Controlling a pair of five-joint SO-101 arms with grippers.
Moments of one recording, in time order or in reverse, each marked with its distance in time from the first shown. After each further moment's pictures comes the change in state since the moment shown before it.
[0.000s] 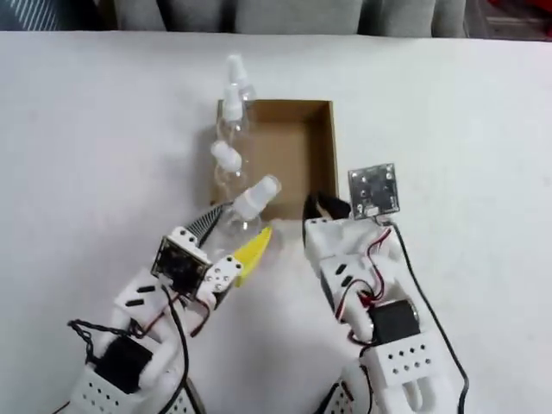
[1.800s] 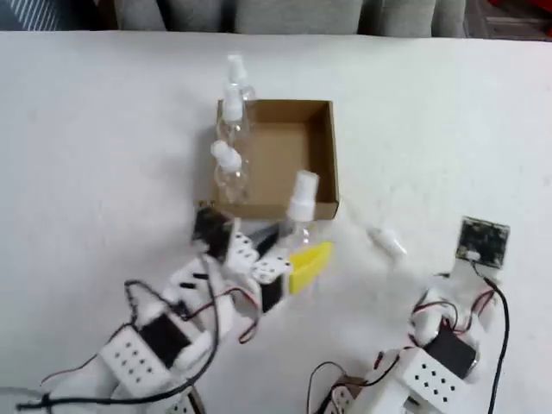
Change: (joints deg) left arm 16.0 34.7 -7.2 -21.2 26.9; right arm 55.5 -12.8 14.1 15.2 26.6
